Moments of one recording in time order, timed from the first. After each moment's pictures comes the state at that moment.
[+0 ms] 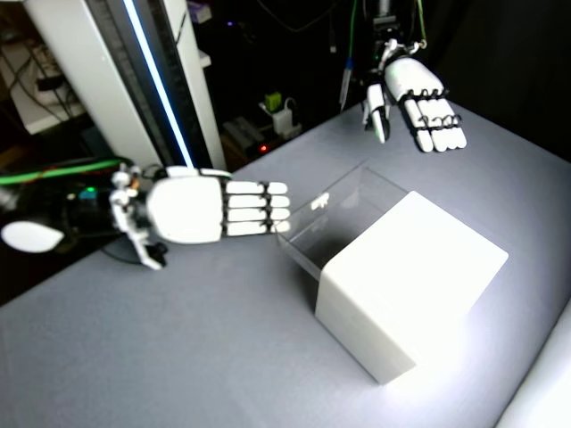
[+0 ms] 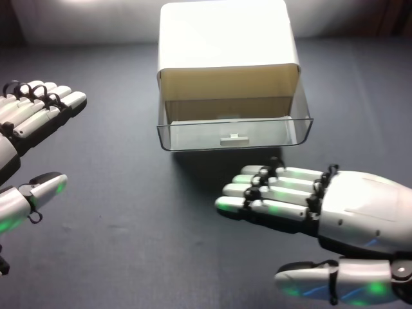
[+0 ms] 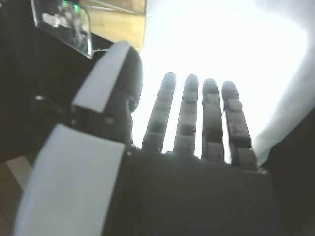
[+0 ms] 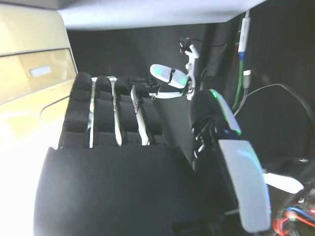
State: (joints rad) left arm 1.16 -0.85 1.00 -0.20 -1.30 0.81; right arm -0.84 -1.05 0.99 -0.37 0.93 -0.54
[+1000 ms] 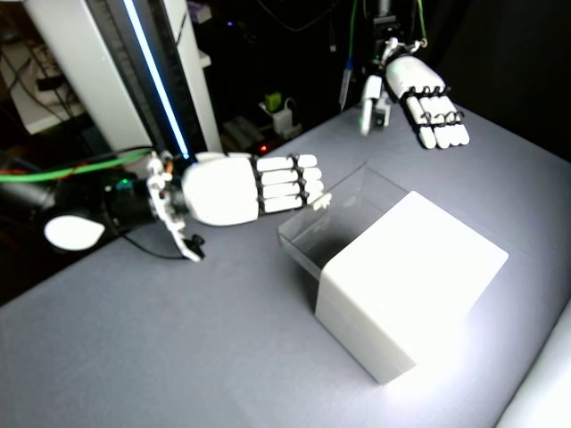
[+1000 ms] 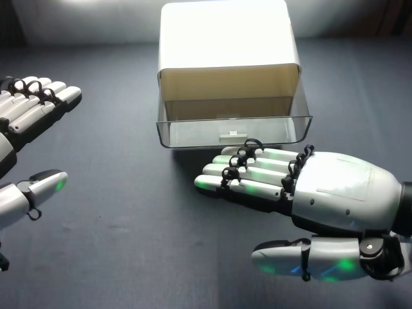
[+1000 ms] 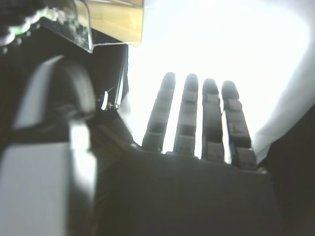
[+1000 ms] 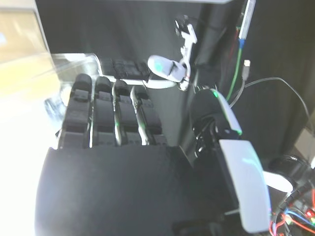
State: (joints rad) left arm 1.16 -0.85 1.00 -0.22 -1.31 0.82; right arm -0.75 -1.11 1.05 -0.38 0.87 -0.55
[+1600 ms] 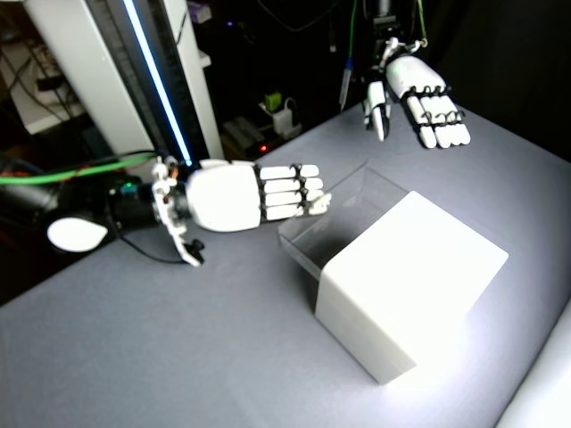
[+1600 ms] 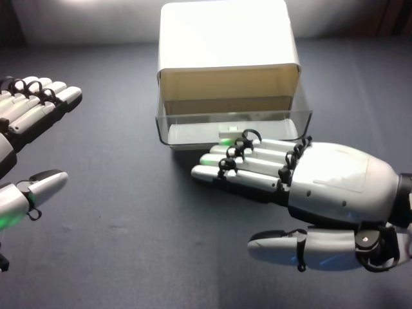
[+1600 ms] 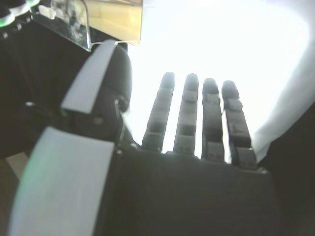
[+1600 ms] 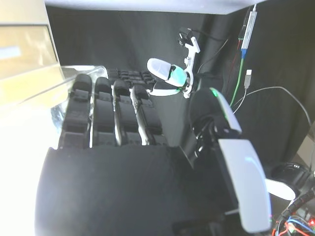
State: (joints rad) left arm 1.16 -0.85 1.00 -0.22 -1.32 0.82; right arm -0.73 -1.11 1.05 -0.38 0.87 -0.58
